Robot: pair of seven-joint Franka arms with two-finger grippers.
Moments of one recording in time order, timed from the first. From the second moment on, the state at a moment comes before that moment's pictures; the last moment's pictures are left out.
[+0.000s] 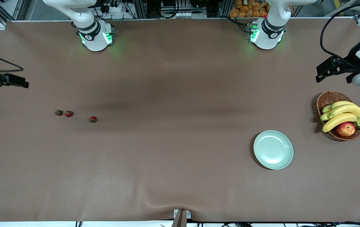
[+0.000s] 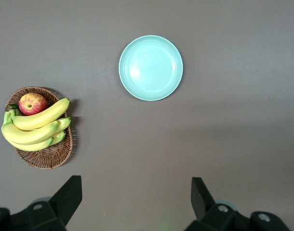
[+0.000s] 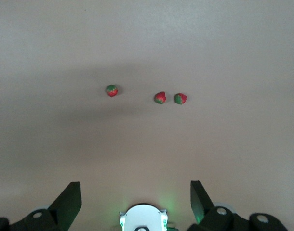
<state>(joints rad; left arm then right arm) -0.07 0.02 -0.04 -1.47 0.00 1.49 -0.07 0.01 0.17 -0.10 -1.44 0.00 1.35 -0.02</state>
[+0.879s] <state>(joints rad) -0.07 0.02 -0.04 -1.47 0.00 1.49 -0.07 -0.04 0.39 -0.11 -1.75 0.00 1.79 -0.03</state>
